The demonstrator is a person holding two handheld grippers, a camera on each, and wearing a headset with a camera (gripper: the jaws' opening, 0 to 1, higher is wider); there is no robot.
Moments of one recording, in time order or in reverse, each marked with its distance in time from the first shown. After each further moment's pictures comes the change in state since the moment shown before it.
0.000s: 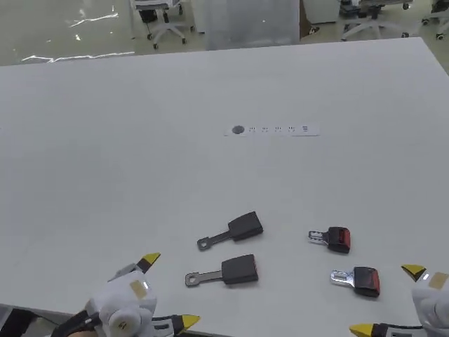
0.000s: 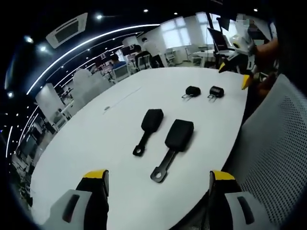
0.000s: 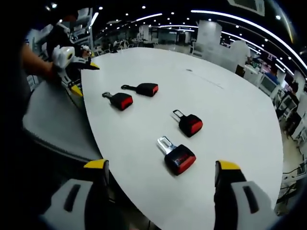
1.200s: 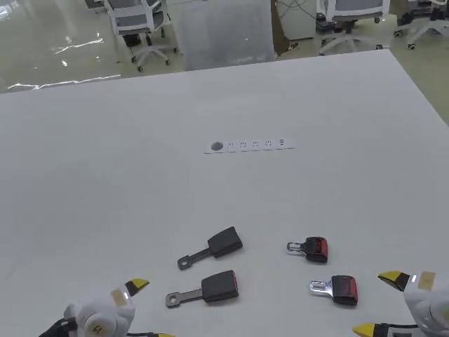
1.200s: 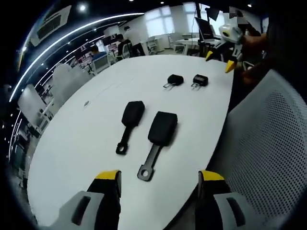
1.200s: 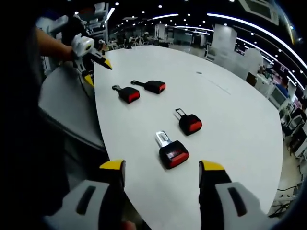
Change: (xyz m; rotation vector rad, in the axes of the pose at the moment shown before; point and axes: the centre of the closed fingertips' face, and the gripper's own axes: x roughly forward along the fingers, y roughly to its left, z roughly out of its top) left arm 0.011 -0.032 0.000 0.138 0.150 -0.226; right arm -0.010 -0.011 -0.007 -0.153 0.029 0.098
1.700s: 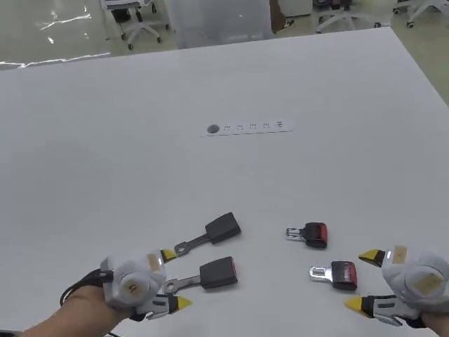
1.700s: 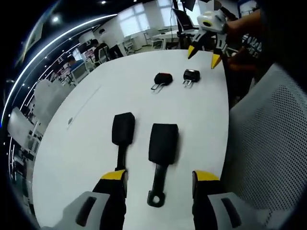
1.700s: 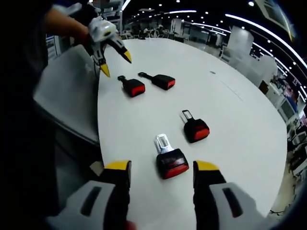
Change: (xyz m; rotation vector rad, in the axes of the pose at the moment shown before) left arm 0.044 0.015 0.034 0.147 0.019 -0.081; right arm 0.029 -0.007 0.009 -0.127 0.062 0.072
